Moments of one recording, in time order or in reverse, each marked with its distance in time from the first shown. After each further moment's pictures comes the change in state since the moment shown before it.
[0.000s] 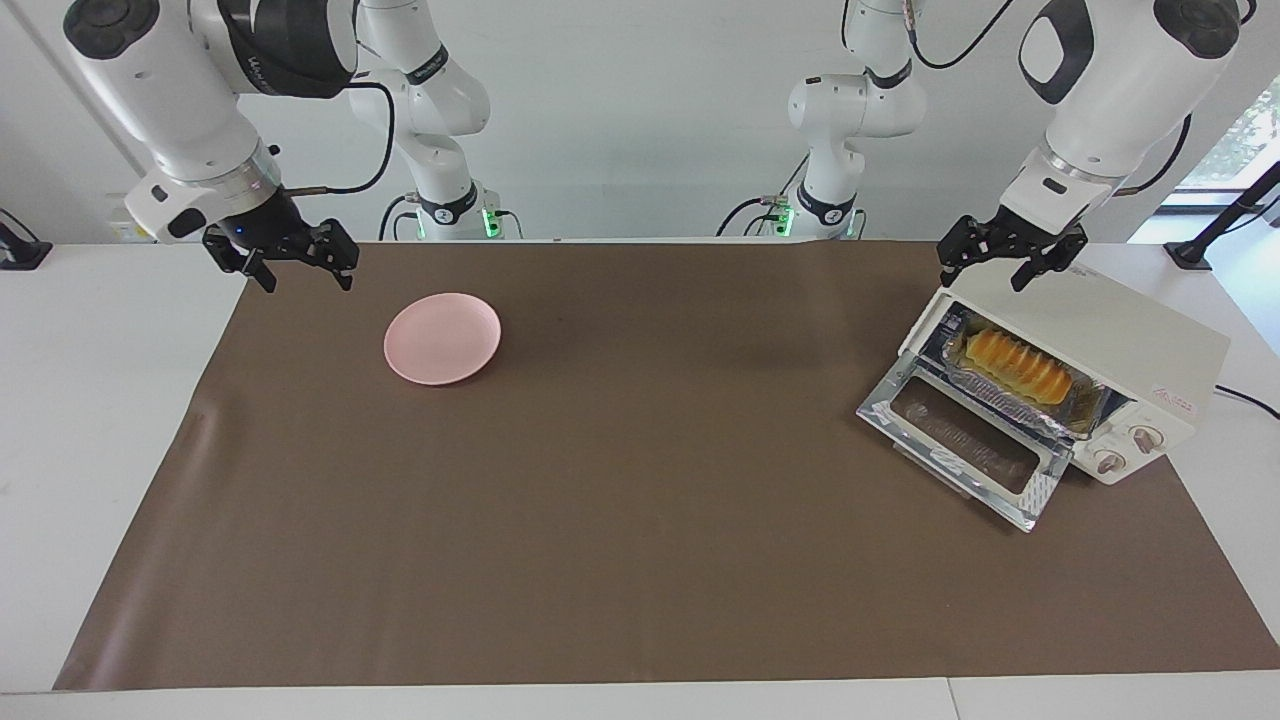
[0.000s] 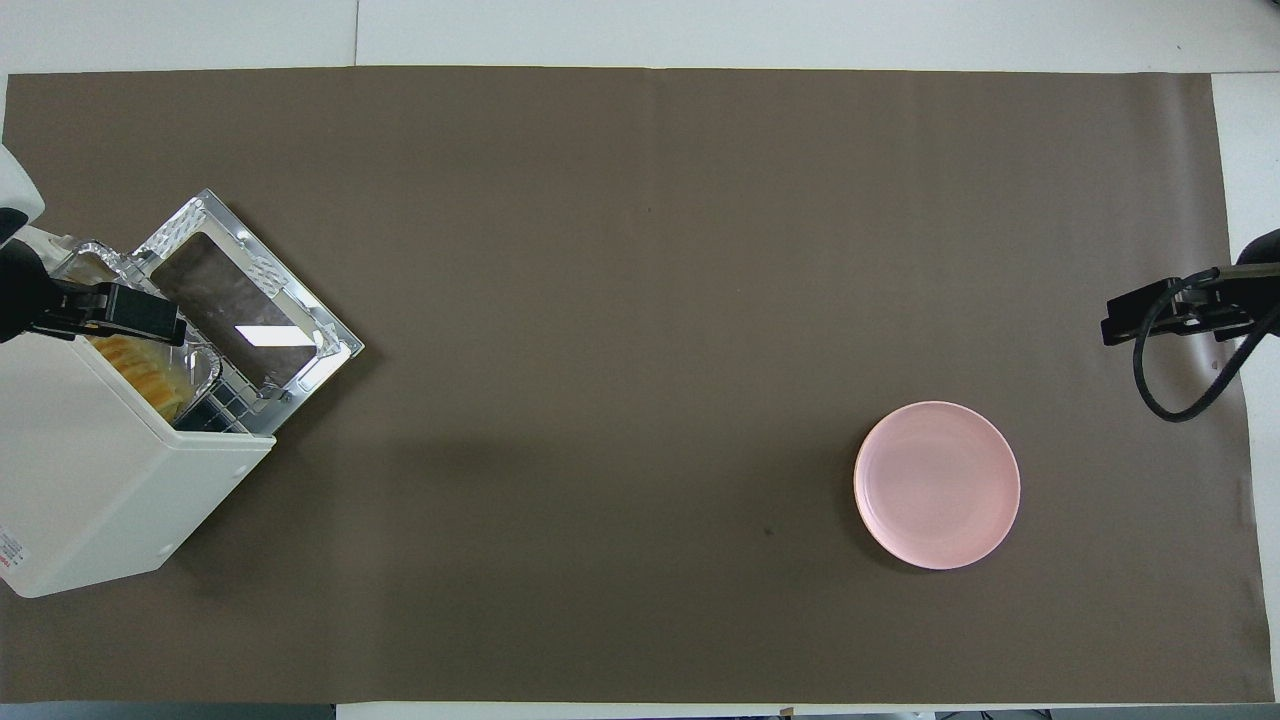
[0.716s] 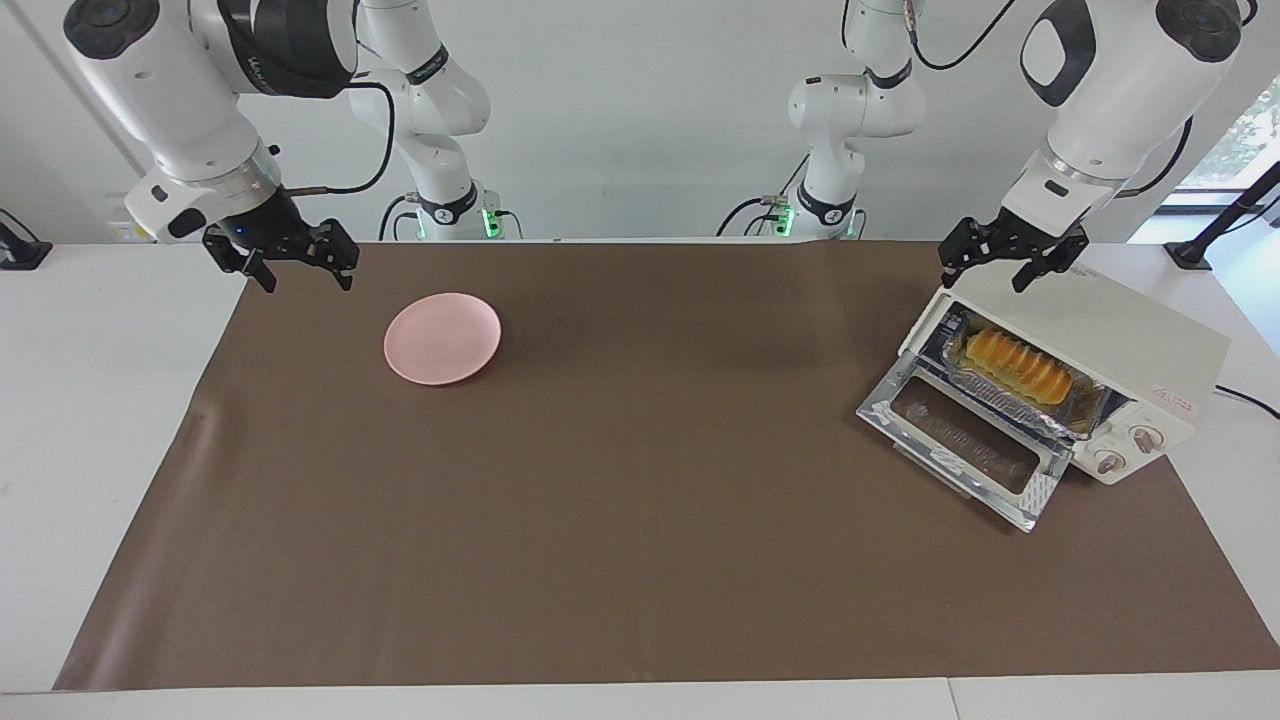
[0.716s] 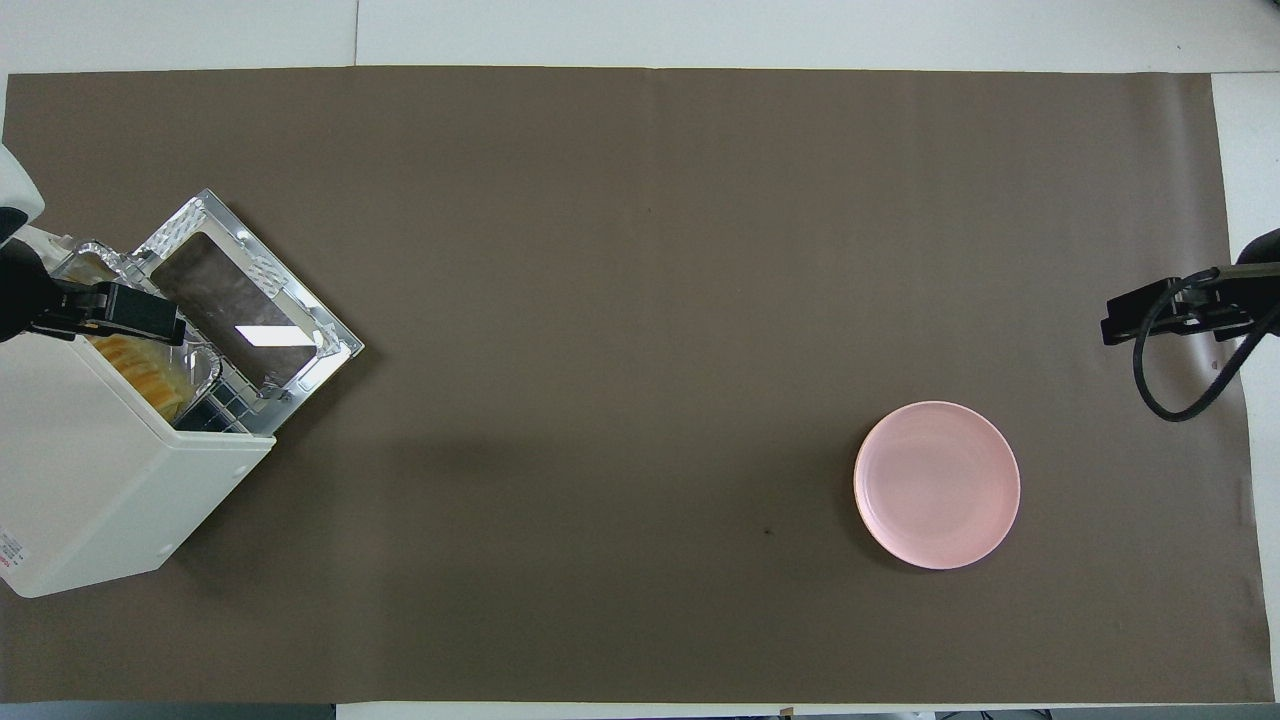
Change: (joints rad) left arm 0.000 0.004 0.001 0.000 -0.001 -0.002 0.002; right arm 0.000 0.000 0.000 0.000 0.000 0.000 0.000
